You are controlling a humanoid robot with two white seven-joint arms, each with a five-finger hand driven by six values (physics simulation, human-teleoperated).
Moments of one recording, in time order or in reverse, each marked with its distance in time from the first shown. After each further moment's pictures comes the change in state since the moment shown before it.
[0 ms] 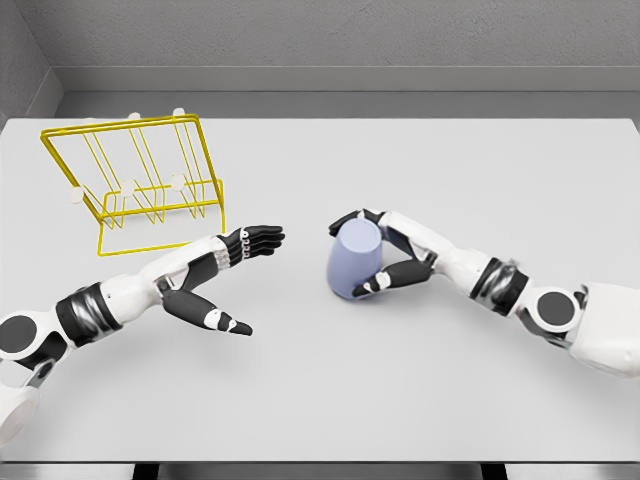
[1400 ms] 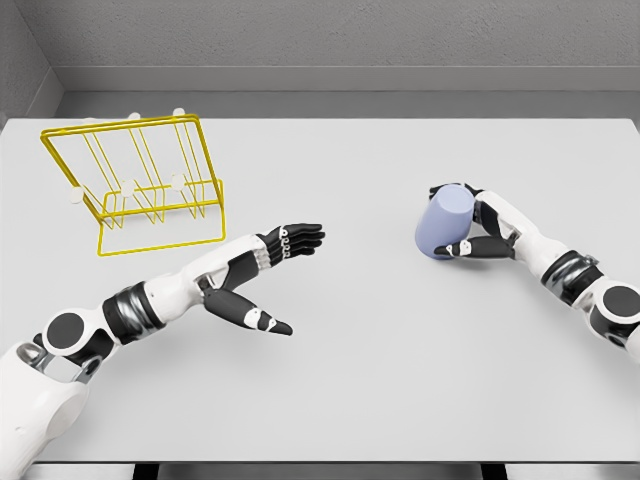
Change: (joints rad) left arm -0.043 -0.123 -0.055 0.031 -0.003 0.006 0.000; right arm 0.037 -0.098 0.000 0.199 -0.254 -0.001 0.005
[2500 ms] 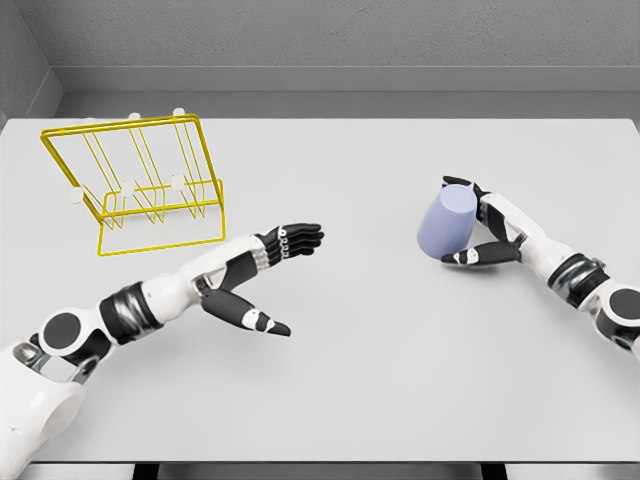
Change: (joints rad) left arm 0.002 0.009 -0.001 -0.014 0.004 -0.001 0.000; right arm 0.015 -0.012 -0.002 0.008 -0.003 0.001 0.006
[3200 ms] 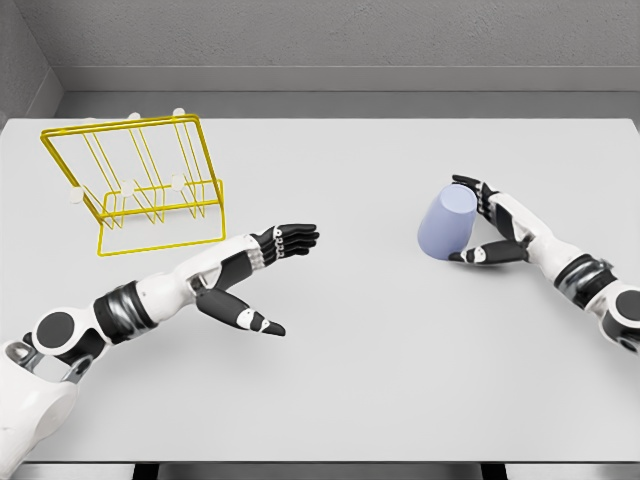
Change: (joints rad) left arm 0.002 0.023 0.000 -0.005 0.010 -0.001 0.000; right arm 0.015 -0.010 -0.014 0.013 -0.002 0.000 -0.007
